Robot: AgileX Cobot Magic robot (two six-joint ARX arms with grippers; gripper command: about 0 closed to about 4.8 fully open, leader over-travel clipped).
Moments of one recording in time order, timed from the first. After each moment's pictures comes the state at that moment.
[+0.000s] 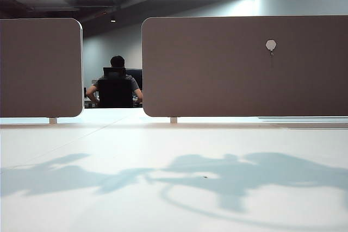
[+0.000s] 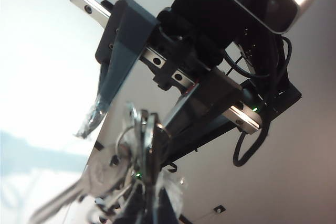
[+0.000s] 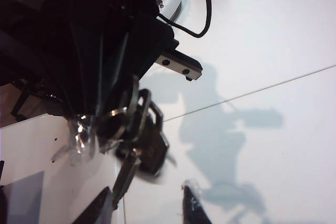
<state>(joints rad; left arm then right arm) -0.41 1.10 0.69 0.54 1.21 -0.95 0.60 1.28 1.35 -0.75 -0.78 -0.24</state>
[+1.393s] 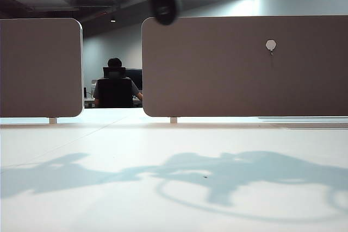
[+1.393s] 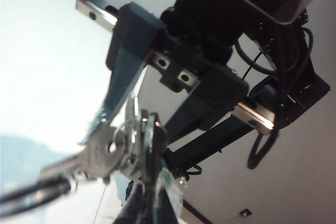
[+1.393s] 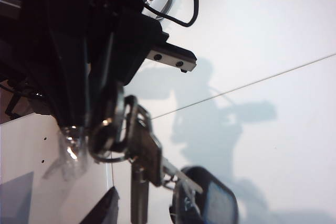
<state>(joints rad) -0.41 1.10 0.69 0.45 1.17 -0.80 0.60 1.32 1.35 -0.74 -0.76 -0.24</state>
